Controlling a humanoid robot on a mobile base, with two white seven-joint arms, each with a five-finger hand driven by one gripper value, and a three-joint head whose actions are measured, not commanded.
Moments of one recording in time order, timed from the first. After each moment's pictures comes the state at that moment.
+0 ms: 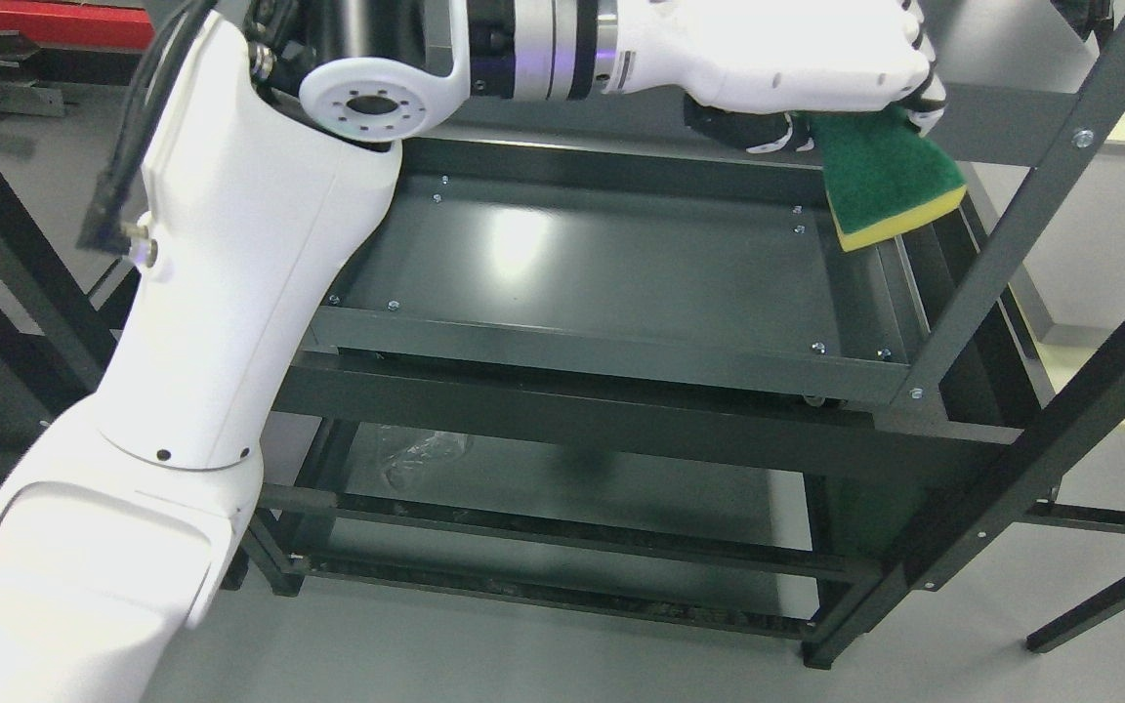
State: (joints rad) left arm -1.46 0.00 -0.46 -1.37 -0.64 -0.78 -0.82; right arm -0.08 0.00 -0.21 0.00 -0.12 0.00 -0.07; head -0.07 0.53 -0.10
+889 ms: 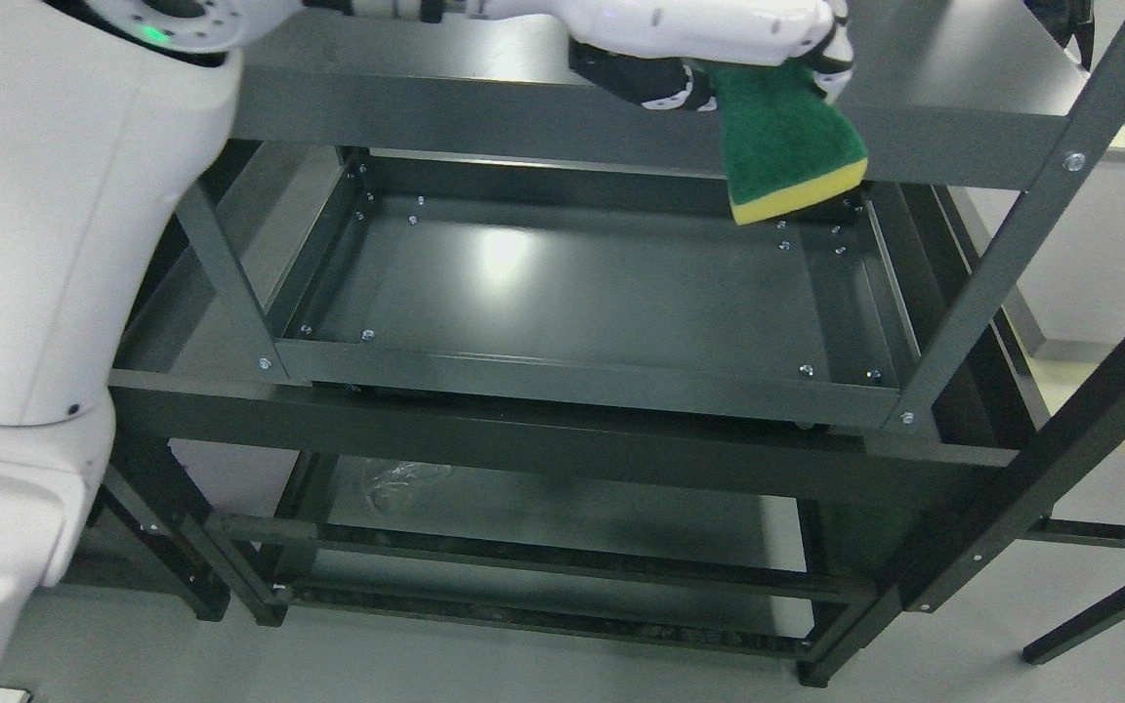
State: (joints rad) left arm -1.52 0.25 -0.51 -1.45 -0.37 -0.78 -0.89; right arm -0.08 0.00 -0.21 0.00 -0.12 0.00 -0.07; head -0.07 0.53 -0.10
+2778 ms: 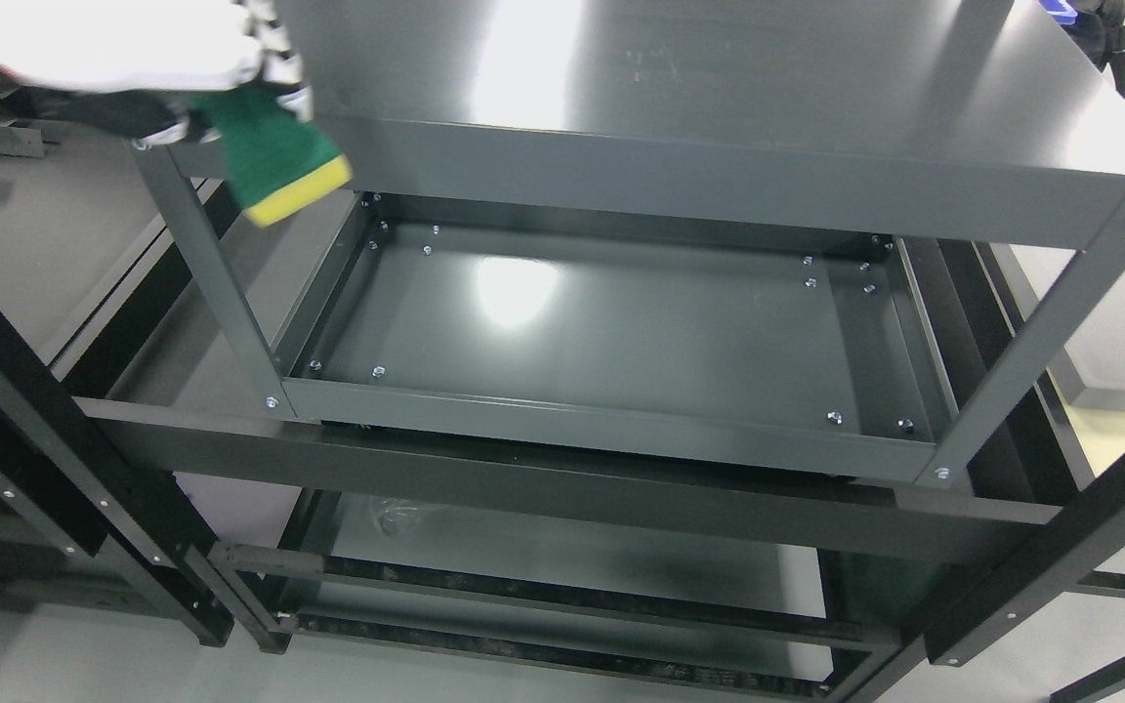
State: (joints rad) left arm -1.43 0.76 -0.53 -1.47 -0.31 -0.78 -0.91; right arm -0.08 0.00 -0.21 0.00 -0.12 0.00 -0.07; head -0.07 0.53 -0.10
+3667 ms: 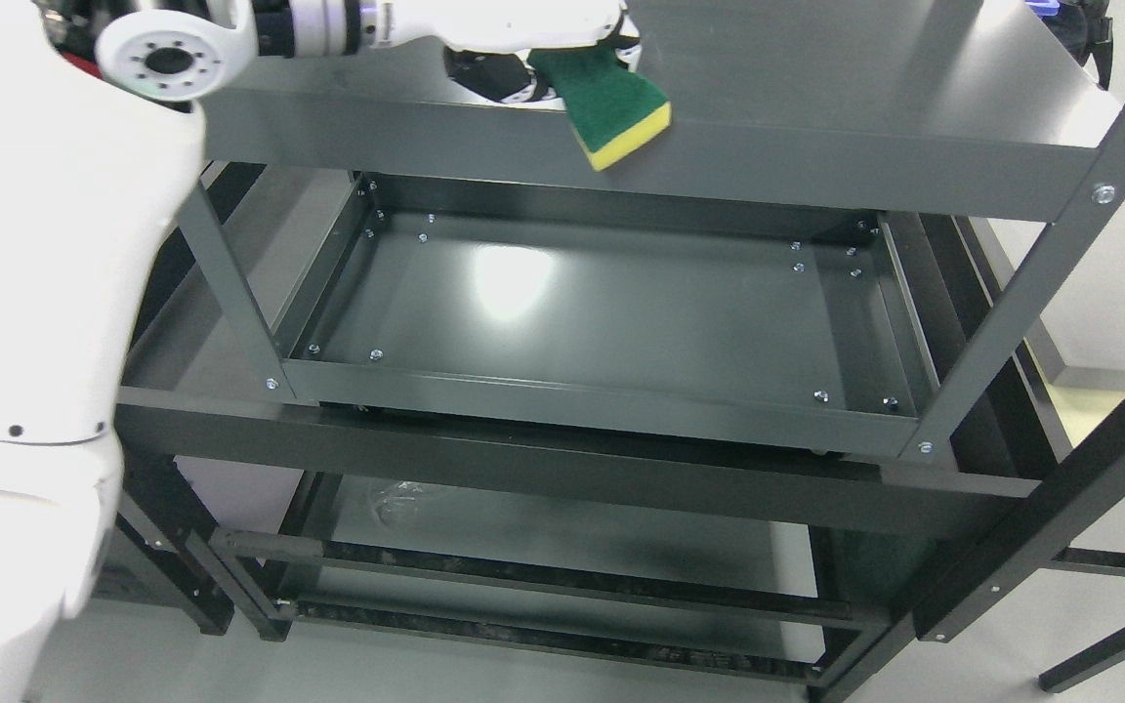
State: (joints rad) left arm -1.42 0.17 -0.40 -1.19 -0.70 -0.78 -0.78; right arm -0.08 0.00 -0.21 0.00 -0.12 0.00 -0.07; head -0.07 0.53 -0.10
